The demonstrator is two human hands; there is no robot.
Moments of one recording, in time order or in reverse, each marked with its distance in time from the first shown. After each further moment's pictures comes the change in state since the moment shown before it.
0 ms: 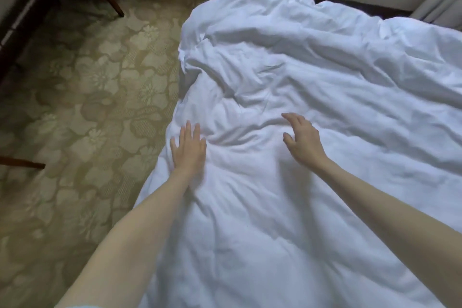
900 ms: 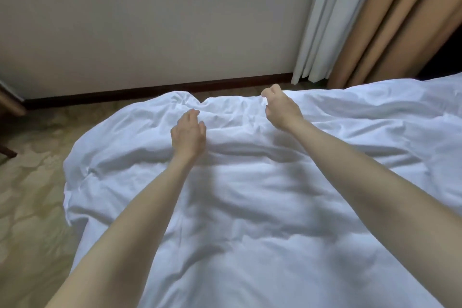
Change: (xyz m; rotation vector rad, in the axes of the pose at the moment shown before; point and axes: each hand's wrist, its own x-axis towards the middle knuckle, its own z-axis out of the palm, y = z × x) left_hand 0.242 0.336 -0.084 -0.311 0.317 0.518; right_hand 0.229 0.164 -0.194 -0.271 0.390 0.196
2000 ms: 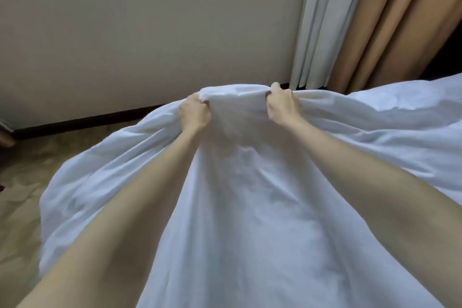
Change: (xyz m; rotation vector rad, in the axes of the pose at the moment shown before) left_hand 0.100 0.074 0.016 -0.161 0.067 -0.086; right_hand 0.055 0.026 -0.003 0.097 0.134 0.296
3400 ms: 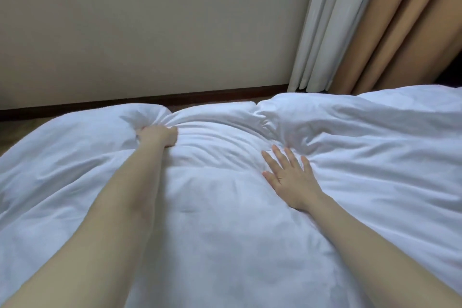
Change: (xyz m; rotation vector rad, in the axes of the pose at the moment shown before) left_hand 0.050 -0.127 0.093 0.741 -0.421 -0.193; right_hand -0.078 0.134 0.114 -0.303 -0.465 -0.261
